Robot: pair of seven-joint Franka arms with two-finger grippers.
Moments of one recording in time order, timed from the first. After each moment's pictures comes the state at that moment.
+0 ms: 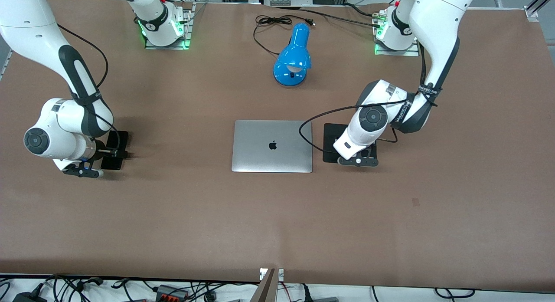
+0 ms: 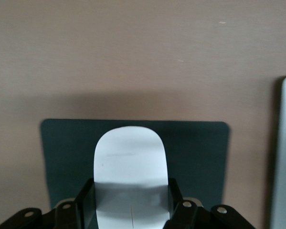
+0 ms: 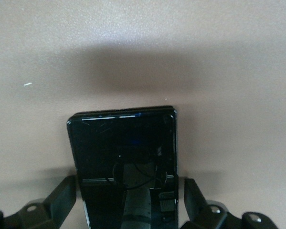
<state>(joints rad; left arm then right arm) -0.23 0.53 -0.21 -1.89 0.18 2.28 -0.51 -0.17 0.61 -0.01 -1.89 -0.07 2.32 0.00</state>
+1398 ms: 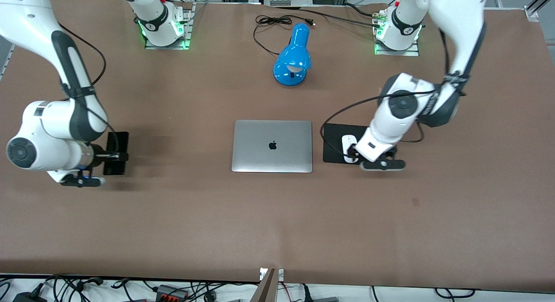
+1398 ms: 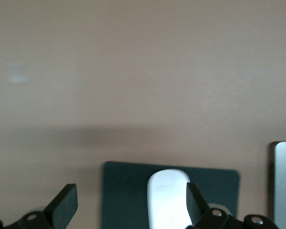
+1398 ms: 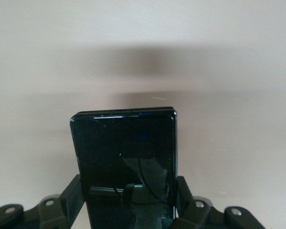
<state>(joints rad) -0.14 0.39 -0.20 -1.87 0.19 2.29 -0.44 -0.12 0.56 0.15 -1.65 -0.07 1.98 0.03</state>
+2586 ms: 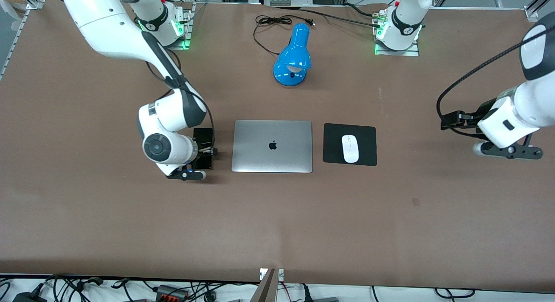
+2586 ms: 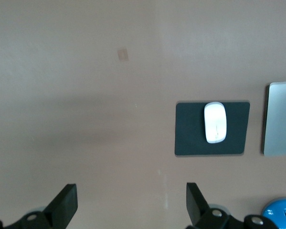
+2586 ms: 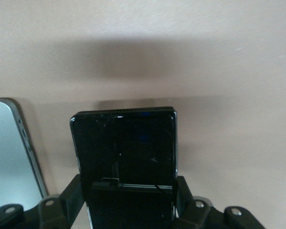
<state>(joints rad) 0.00 0.19 -0.06 -1.53 -0.01 1.64 0.00 0.23 0.69 0.17 -1.65 0.00 2.11 0.43</state>
